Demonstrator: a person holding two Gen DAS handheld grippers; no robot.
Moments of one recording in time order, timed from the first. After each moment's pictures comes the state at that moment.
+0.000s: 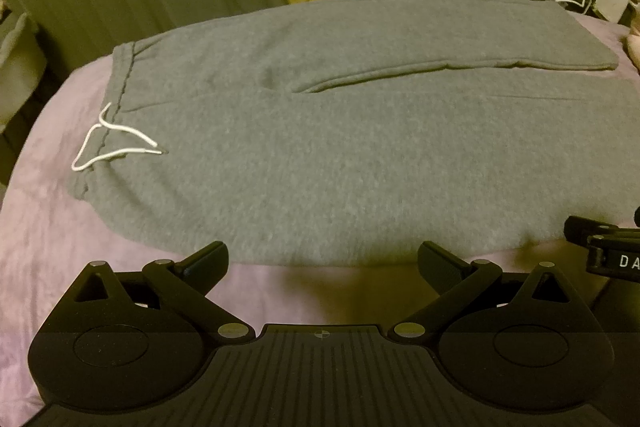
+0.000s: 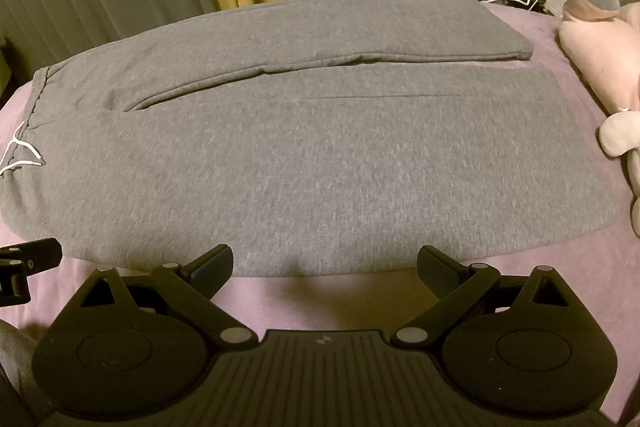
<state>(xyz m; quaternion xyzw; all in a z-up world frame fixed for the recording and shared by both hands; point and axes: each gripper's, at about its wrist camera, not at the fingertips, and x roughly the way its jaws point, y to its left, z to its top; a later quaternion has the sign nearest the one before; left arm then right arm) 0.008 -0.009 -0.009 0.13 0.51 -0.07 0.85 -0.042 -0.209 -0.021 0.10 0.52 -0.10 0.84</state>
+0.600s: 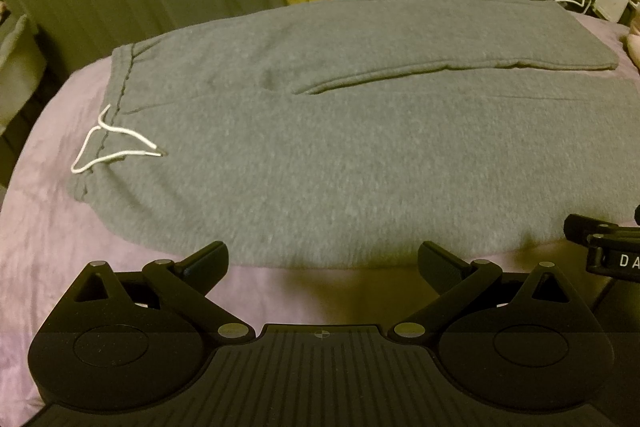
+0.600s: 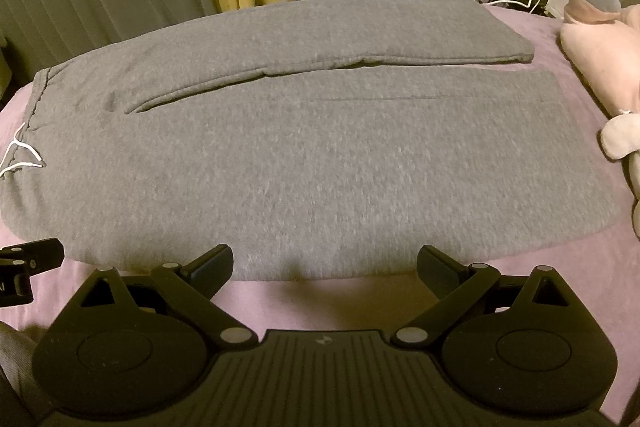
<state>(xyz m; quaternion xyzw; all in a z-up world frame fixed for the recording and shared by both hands) 0.010 -0.010 -0.011 0.13 0.51 -0.07 0.85 -0.042 -0.208 -0.023 0.10 0.51 -0.10 0.85</state>
